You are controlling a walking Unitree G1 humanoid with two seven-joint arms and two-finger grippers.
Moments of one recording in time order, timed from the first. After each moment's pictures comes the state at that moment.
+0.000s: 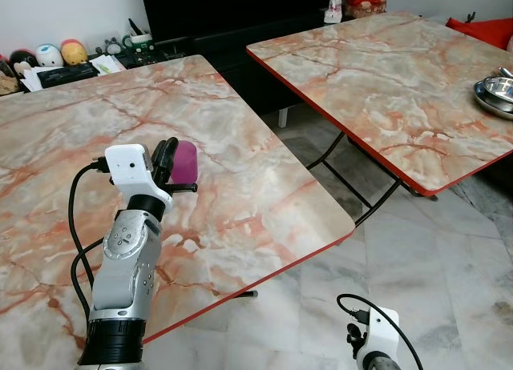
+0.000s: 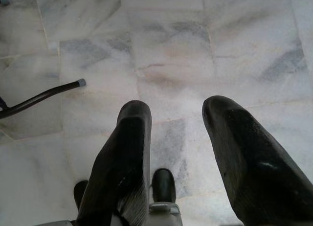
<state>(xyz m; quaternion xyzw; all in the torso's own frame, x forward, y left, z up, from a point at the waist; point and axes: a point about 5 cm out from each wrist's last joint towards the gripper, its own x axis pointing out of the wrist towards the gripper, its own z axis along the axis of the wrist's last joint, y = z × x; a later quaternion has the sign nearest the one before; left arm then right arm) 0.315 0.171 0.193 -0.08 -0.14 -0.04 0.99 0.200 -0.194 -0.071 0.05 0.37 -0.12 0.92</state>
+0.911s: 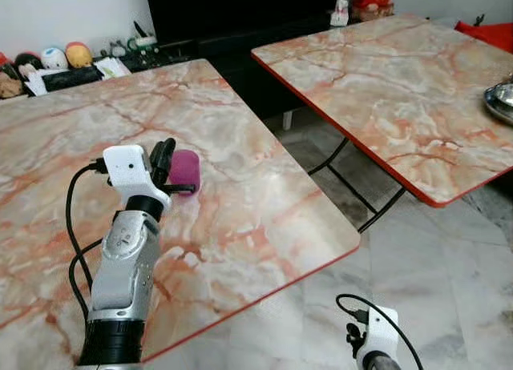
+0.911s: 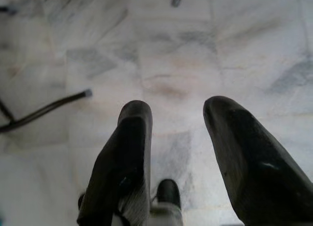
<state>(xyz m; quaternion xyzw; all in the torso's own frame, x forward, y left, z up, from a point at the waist) 0.315 0.176 0.193 -0.07 -0.14 -0.02 0.99 0.204 -0.191 -0.070 0.05 0.37 -0.10 0.92</state>
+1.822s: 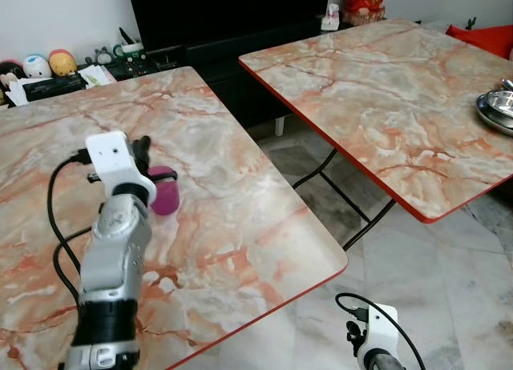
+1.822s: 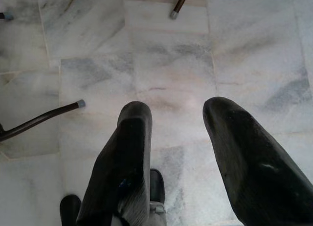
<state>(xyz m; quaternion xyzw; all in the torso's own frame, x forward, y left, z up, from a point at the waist) 0.336 0.202 0.212 -0.05 -0.04 0.10 0.99 0.204 -0.195 -0.069 0.04 0.37 -0.10 0.92</state>
